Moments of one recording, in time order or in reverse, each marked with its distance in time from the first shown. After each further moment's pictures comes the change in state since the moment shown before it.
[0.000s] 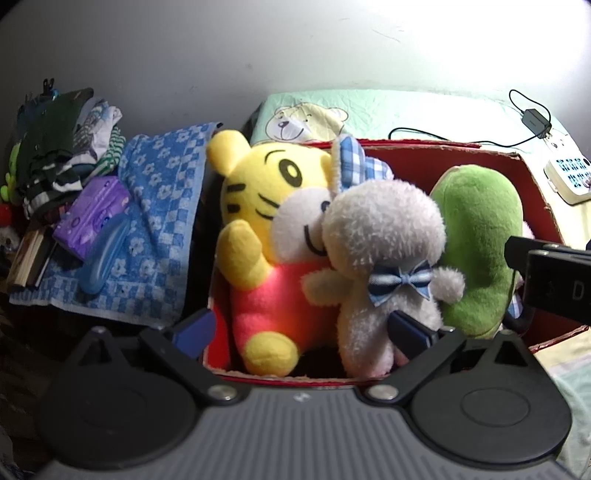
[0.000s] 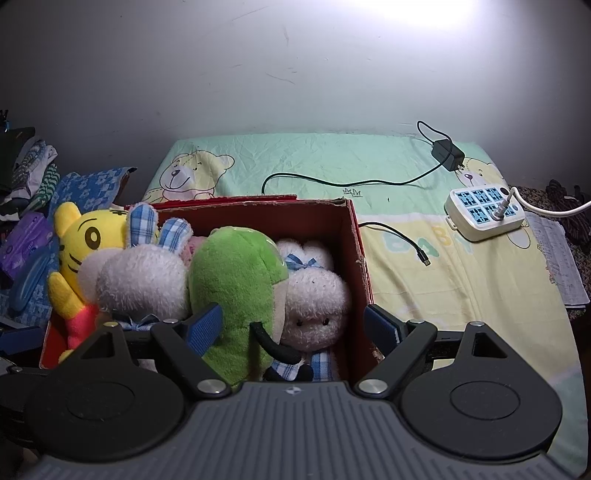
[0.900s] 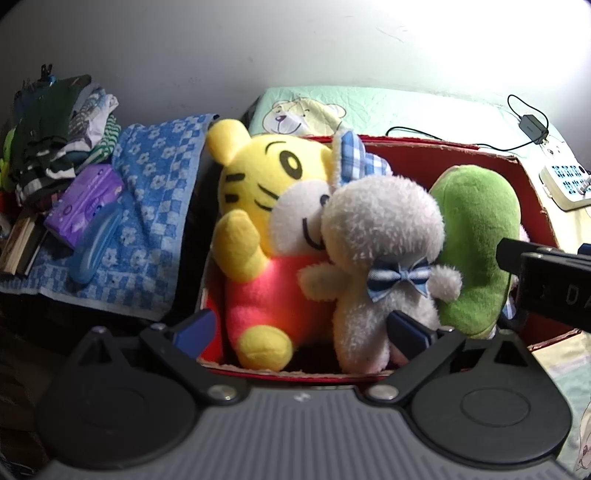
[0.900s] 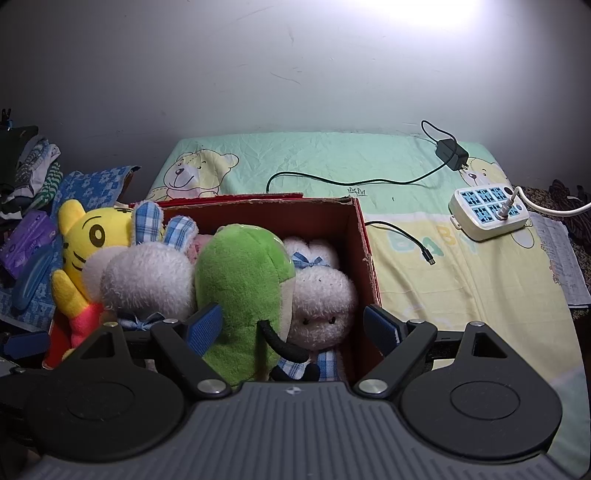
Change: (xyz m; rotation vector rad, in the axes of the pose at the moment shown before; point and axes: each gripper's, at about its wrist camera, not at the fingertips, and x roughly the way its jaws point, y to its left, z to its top) left arm 0.002 0.004 -0.002 -0.031 0.010 -0.036; right arm 0.000 0.004 -0.001 -0.006 -0.003 0.005
